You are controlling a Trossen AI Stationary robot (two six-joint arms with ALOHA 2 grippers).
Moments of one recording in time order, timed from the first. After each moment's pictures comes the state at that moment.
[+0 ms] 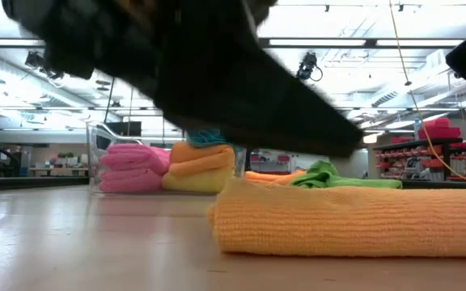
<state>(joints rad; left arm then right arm) -0.47 2.10 1.12 0.54 -0.11 -0.11 0.86 1.73 0.84 0.16 0.44 0.69</state>
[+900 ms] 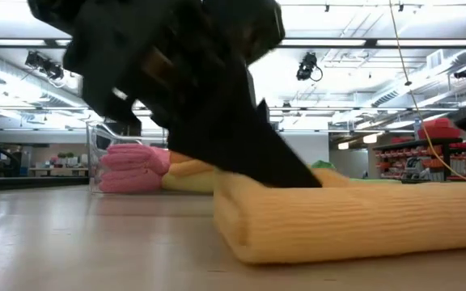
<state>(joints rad) -0.43 2.08 1.13 0.36 -0.13 -0.13 0.81 1.89 1.00 -0.27 0.34 0.85</state>
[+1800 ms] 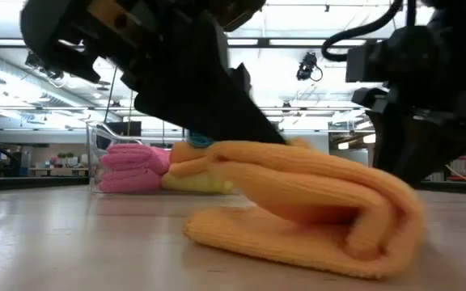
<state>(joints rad) -0.47 2.00 1.13 0.21 -0.19 -0.11 0.54 1.77 0.99 -0.62 0.44 0.41</state>
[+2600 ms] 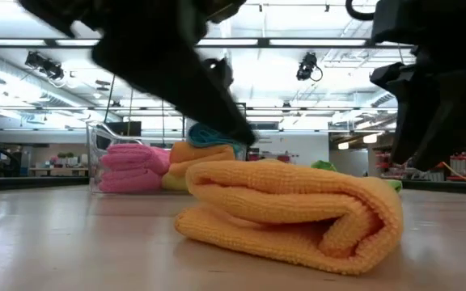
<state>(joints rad) -0.45 1.89 1.13 0.01 -0.12 -0.17 0.63 1.71 0.99 -0.57 0.44 0.50</state>
